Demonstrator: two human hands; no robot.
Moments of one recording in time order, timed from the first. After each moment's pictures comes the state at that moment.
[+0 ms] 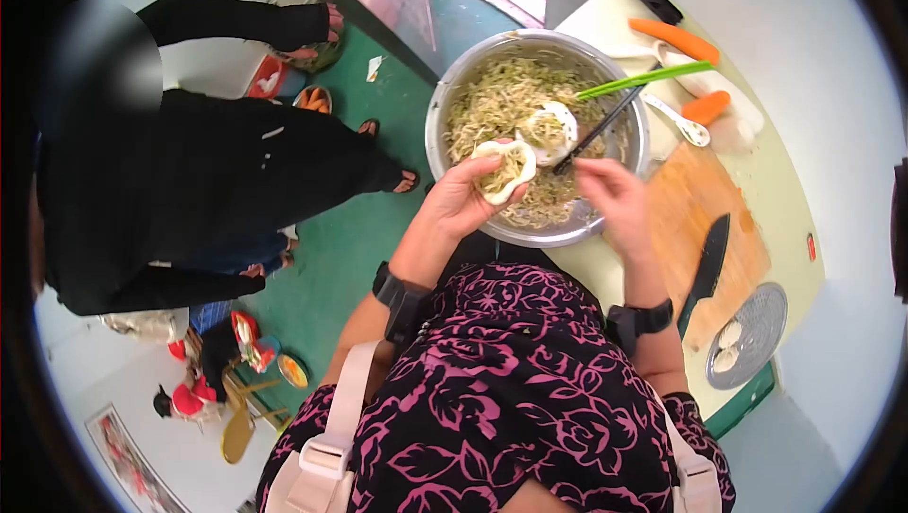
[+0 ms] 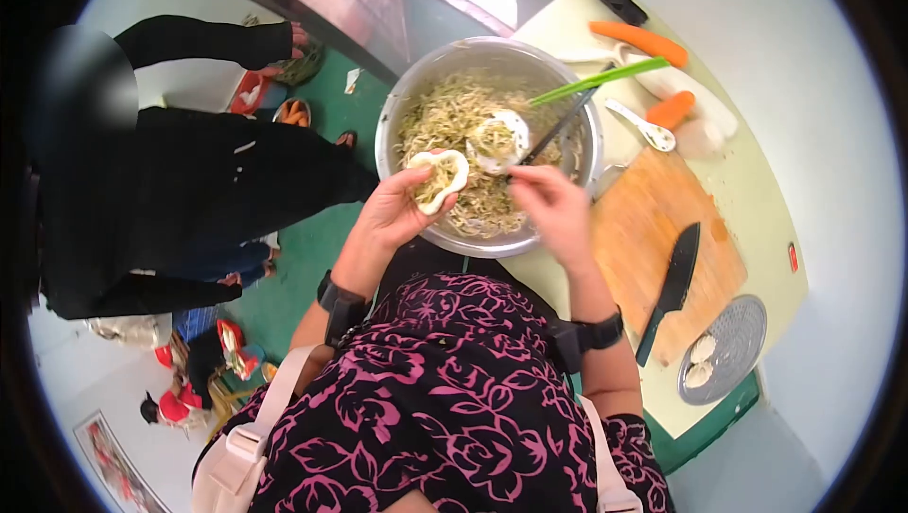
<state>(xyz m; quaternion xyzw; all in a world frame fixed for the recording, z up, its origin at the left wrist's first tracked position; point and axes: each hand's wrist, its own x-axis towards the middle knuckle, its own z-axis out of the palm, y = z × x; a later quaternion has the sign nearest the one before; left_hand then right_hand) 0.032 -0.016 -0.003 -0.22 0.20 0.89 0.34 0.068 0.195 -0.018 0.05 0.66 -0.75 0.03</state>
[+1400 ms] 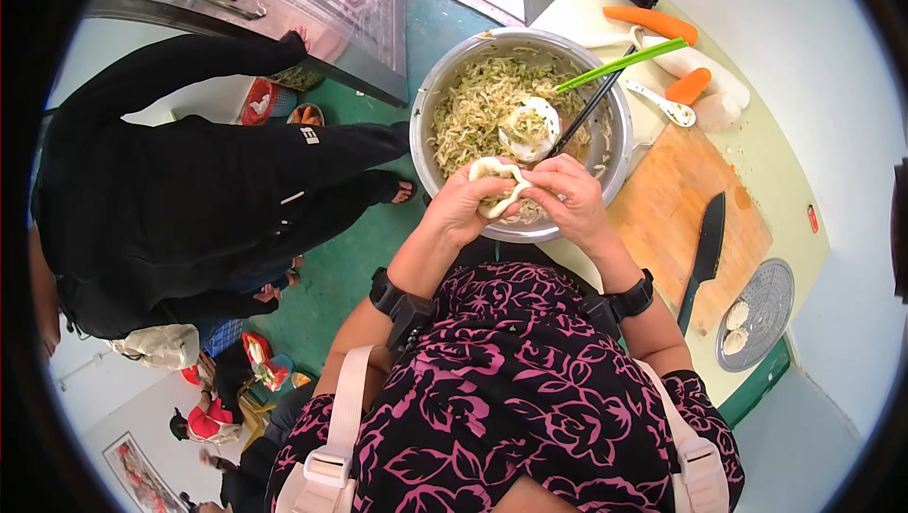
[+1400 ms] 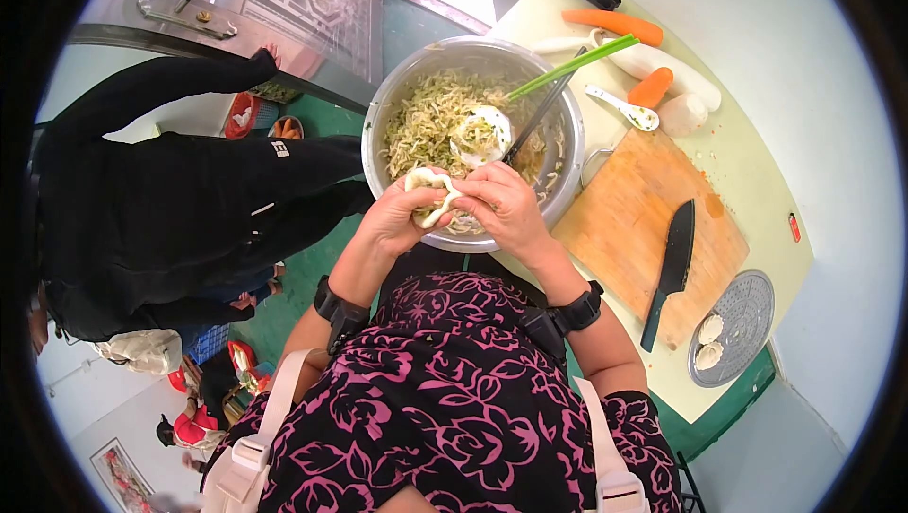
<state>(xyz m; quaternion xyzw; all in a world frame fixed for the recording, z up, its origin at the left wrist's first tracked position) 0.044 0.003 0.003 -0.21 0.40 0.81 0.37 0.067 0.171 -0.014 -0.16 0.79 -0.59 -0.09</state>
